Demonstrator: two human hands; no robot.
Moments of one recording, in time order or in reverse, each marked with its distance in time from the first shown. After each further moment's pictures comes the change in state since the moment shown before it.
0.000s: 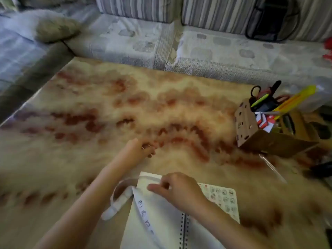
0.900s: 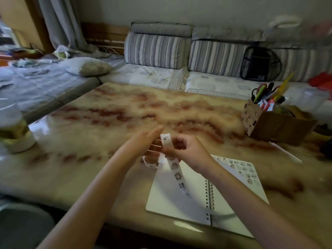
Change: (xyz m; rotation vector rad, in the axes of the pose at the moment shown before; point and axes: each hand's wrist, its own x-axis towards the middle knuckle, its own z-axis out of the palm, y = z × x) left_hand -0.141 -0.046 0.024 -0.512 0.132 0.062; right_hand -0.036 -0.023 0.077 0.586 0.283 -0.376
